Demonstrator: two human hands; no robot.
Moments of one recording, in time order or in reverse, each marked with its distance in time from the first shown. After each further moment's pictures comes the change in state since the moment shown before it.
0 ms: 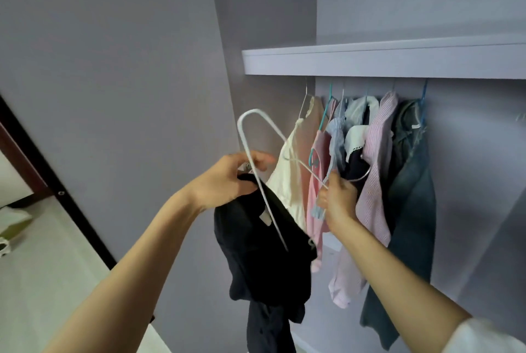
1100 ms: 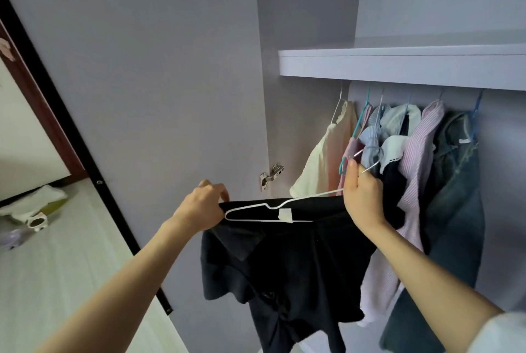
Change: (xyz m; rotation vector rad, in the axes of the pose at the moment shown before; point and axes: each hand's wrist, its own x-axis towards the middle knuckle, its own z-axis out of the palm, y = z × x) left_hand -0.029 -0.084 -0.030 0.641 0.159 -0.572; right_hand 0.019 -0.007 0.019 -0.759 0.008 -0.878
